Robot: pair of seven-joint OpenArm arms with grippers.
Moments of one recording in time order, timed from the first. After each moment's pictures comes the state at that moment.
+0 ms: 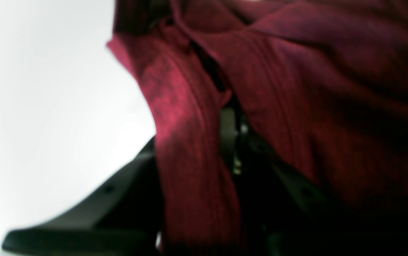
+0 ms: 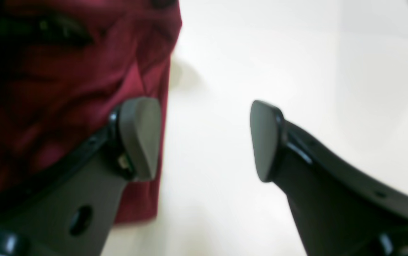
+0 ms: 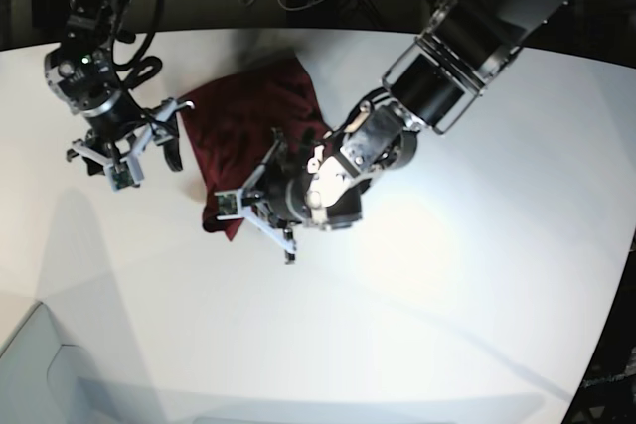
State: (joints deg) left arm -27.2 1.0 42.7 62.0 14.2 -40.2 28.2; right arm -12.5 0.8 23.2 106.5 -1.8 39.9 -33.9
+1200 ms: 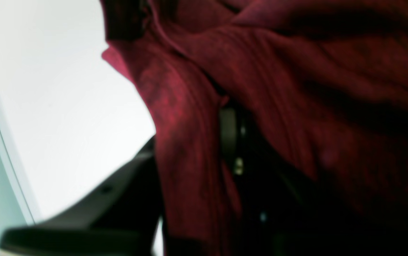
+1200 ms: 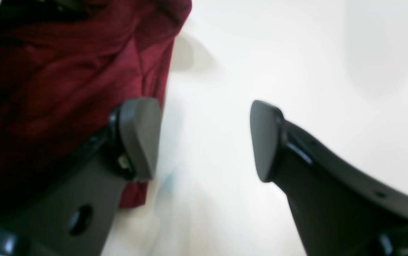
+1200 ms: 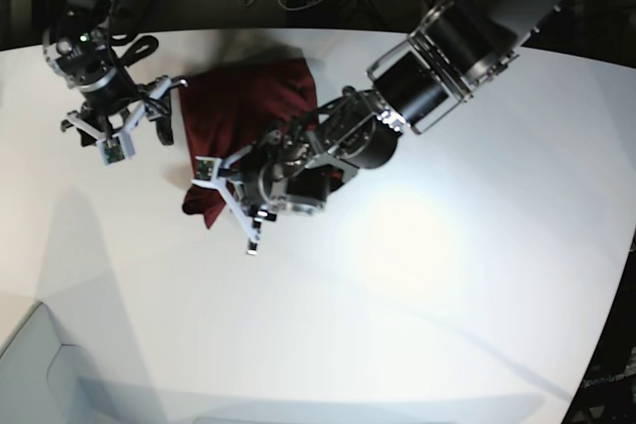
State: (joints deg) left arm -28.6 2.3 52.1 61.9 27.8 -40.1 23.9; right arm -16.4 -0.9 26.4 106.4 -1.9 39.9 -34.0
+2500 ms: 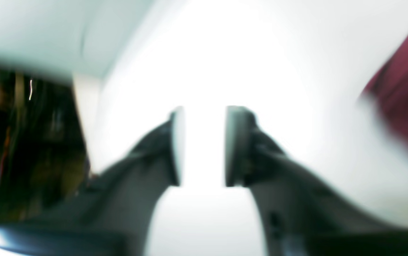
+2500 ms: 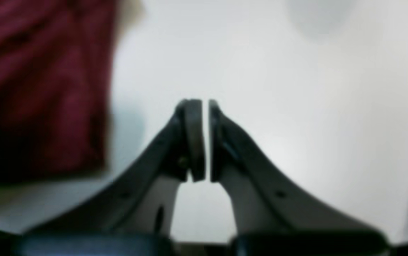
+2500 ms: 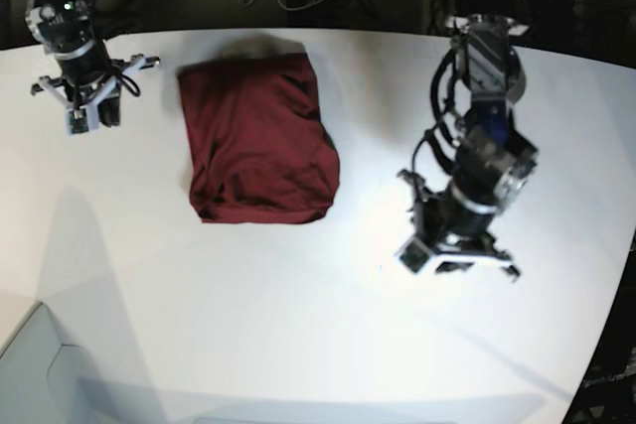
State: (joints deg) left arm -3.2 -2.5 -0.6 110.8 28.1 -40.0 40.1; right arm -21.6 -5.5 37.1 112.1 -2.0 39.9 -34.4
